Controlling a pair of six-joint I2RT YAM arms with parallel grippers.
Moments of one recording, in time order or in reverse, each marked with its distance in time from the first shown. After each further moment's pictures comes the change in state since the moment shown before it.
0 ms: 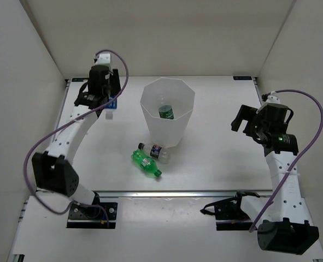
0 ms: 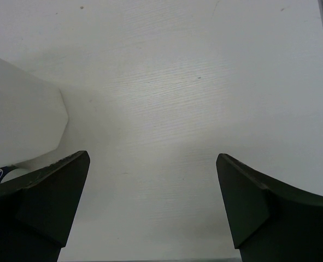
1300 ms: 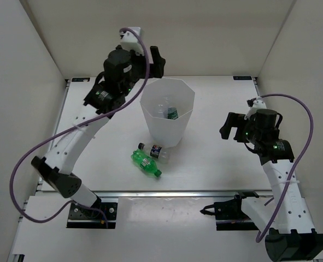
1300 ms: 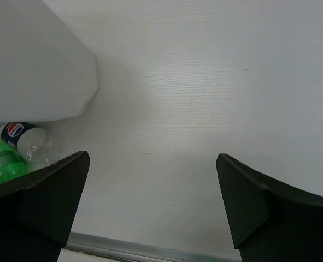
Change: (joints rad) left arm -0.404 -0.009 0.454 0.071 0.019 -0.072; right arm 0.142 -0.092 -0.074 -0.006 -0.029 -0.013
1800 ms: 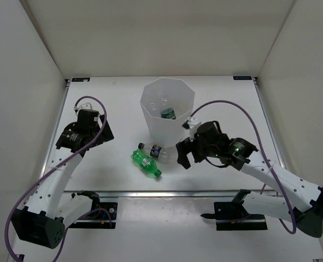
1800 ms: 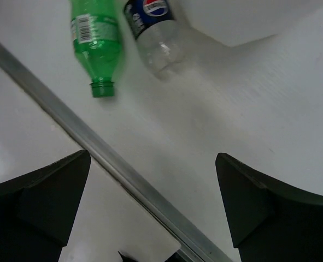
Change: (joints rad) left arm 0.385 -0.537 -0.814 -0.531 -0.058 -0.283; right arm 0.738 0.139 -0.011 0.021 0.090 0.009
